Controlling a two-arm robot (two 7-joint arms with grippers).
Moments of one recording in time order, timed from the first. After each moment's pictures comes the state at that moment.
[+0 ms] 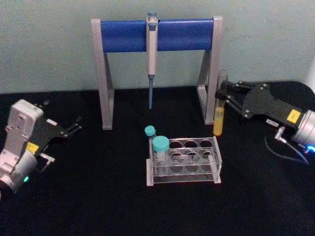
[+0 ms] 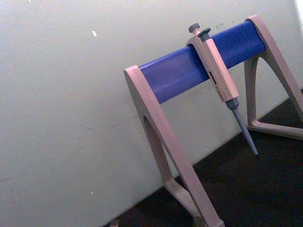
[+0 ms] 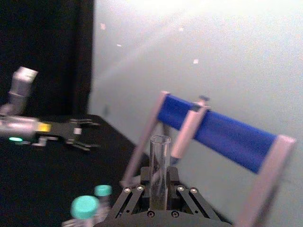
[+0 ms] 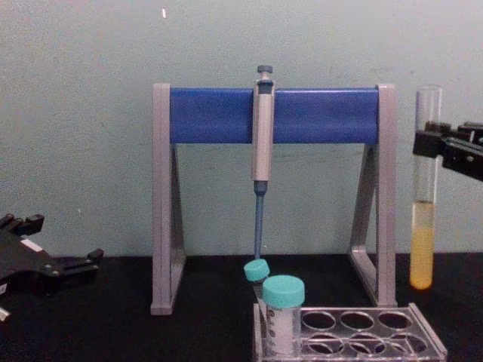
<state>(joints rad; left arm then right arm) -0.20 0.60 0.45 -1.41 -0.25 -0.12 0.03 0.26 0.65 -0.34 -1.55 0.58 -0.17 0.66</state>
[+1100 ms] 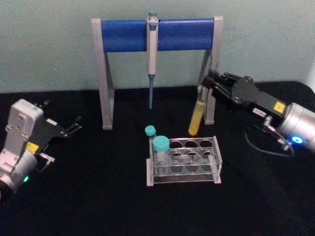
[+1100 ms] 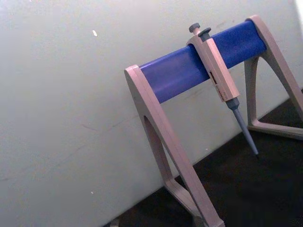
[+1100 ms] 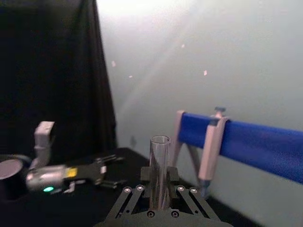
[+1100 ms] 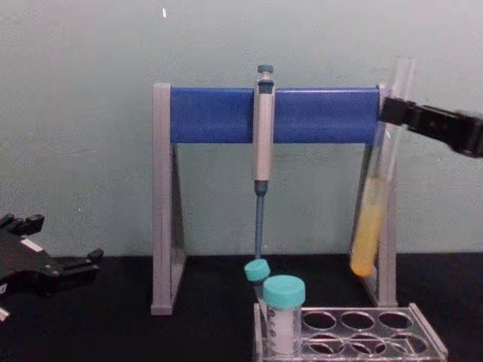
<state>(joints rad) -0.20 0.60 0.45 -1.41 -0.25 -0.12 0.03 0.32 0.52 -0.33 -1.45 0.75 -0.05 0.79</state>
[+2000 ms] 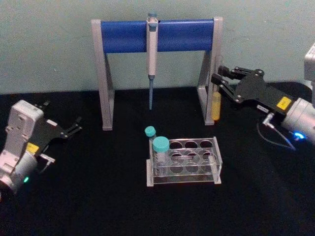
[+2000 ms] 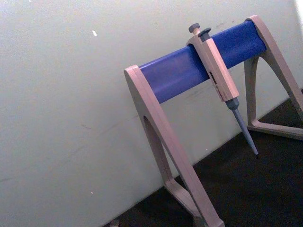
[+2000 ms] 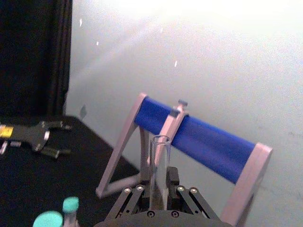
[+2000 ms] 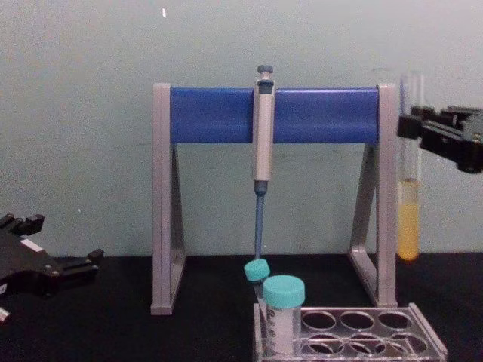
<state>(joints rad) -0.20 0.60 0.45 -1.41 -0.25 -0.12 0.03 0.33 0.59 -0.36 -1.49 0.50 -0.16 0.58</state>
